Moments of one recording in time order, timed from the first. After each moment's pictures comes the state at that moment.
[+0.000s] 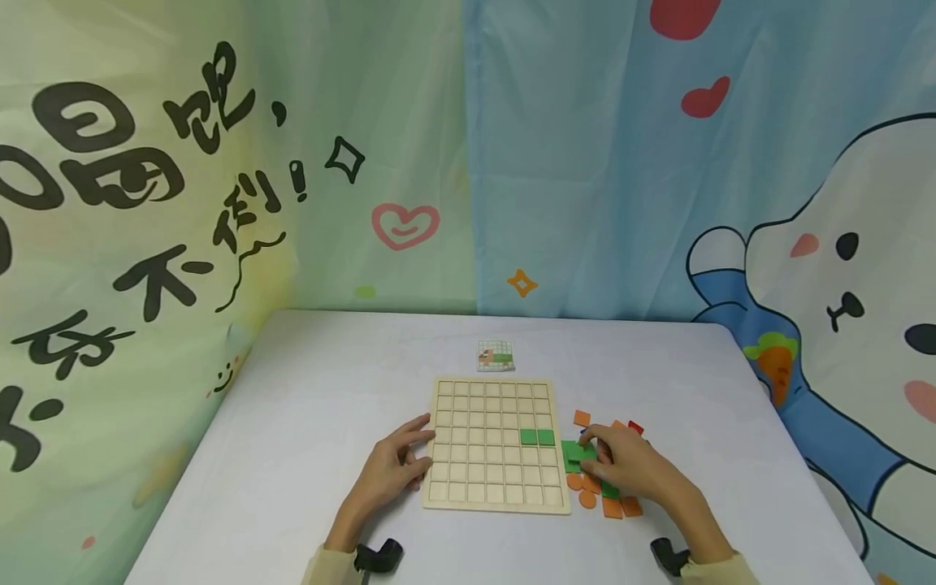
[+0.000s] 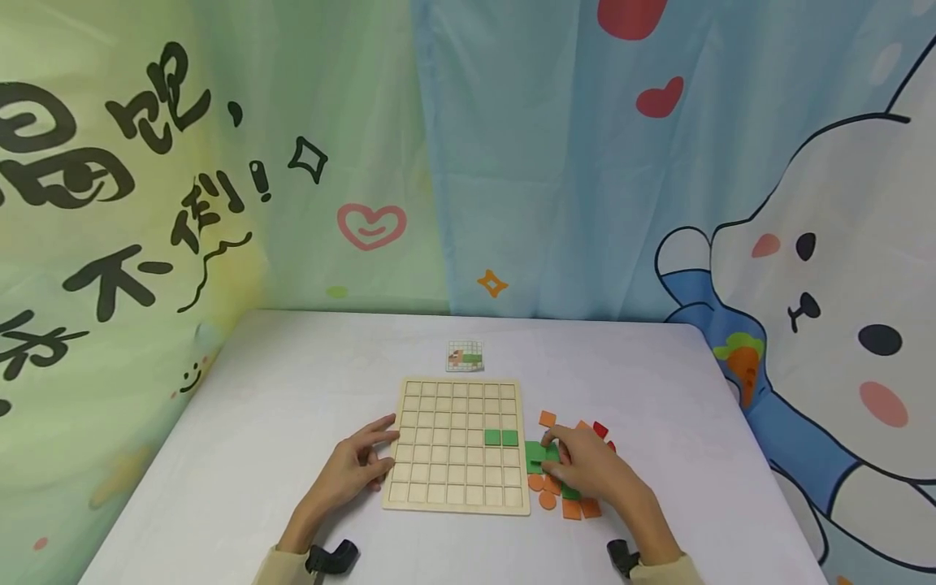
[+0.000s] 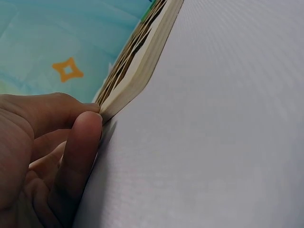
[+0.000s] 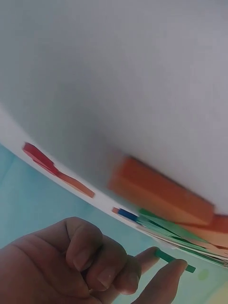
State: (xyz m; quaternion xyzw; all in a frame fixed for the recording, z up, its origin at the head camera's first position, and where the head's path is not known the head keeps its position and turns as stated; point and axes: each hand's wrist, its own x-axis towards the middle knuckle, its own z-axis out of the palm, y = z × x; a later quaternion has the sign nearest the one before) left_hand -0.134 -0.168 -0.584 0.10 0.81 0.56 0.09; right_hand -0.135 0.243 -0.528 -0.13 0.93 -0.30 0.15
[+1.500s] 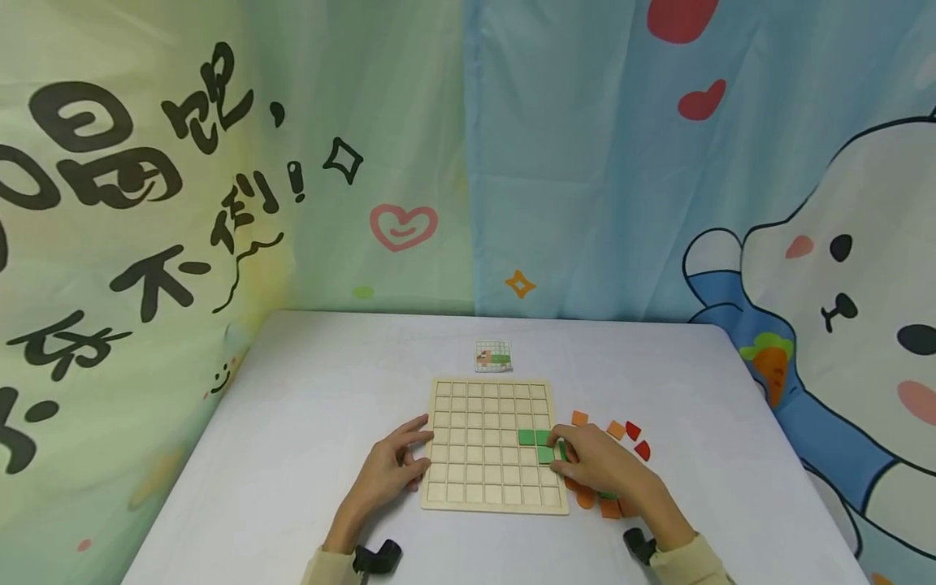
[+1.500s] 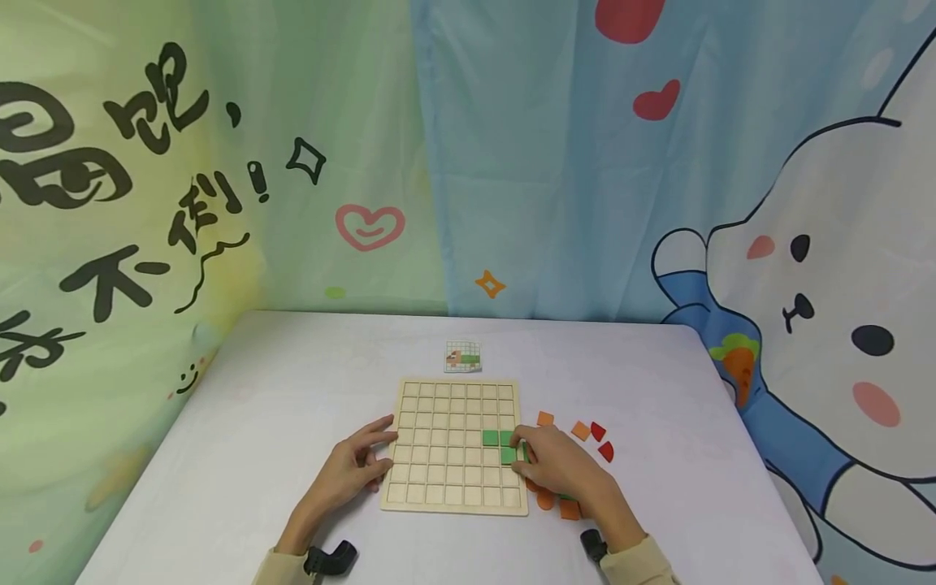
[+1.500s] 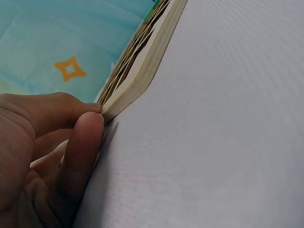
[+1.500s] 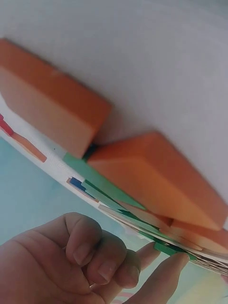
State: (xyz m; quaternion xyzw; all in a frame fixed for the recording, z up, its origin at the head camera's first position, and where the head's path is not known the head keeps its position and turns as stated) left_hand -0.135 -0.168 -0.585 0.10 0.82 0.55 0.09; right_hand -0.144 0.208 -0.527 -0.21 0.92 -0.29 0.14
